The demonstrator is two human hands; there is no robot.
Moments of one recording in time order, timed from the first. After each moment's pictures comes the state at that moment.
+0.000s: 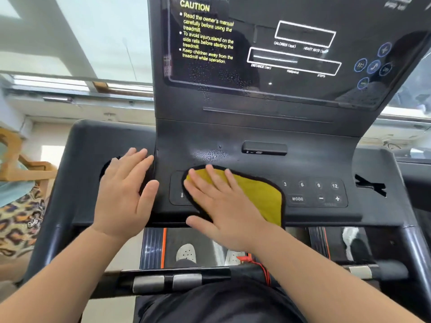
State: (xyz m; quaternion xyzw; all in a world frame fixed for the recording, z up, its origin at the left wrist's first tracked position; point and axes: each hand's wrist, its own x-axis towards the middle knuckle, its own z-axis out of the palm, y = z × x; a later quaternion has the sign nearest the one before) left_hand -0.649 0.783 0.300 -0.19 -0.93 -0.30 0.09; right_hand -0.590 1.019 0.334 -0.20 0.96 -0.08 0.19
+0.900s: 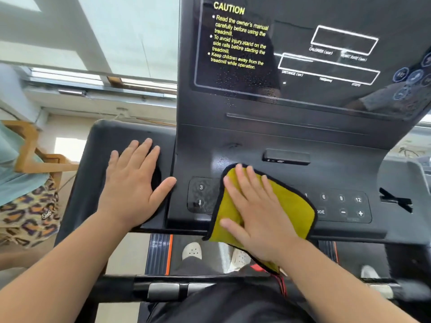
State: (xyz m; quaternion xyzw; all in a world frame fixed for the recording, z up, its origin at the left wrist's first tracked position) left_hand -0.685 0.763 0.301 -0.17 -0.98 -0.11 -0.05; right_hand -0.585 1.041 0.322 -0.13 0.98 -0.03 0.16
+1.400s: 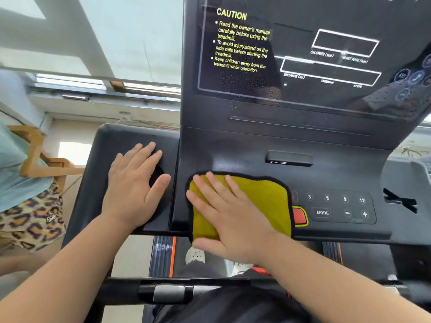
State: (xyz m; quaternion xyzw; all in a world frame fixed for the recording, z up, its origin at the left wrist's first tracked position) left_hand -0.685 0.758 0.302 -0.15 -0.96 -0.23 -0.01; right_hand -0.603 0.996 0.318 -0.27 0.95 -0.01 0.13
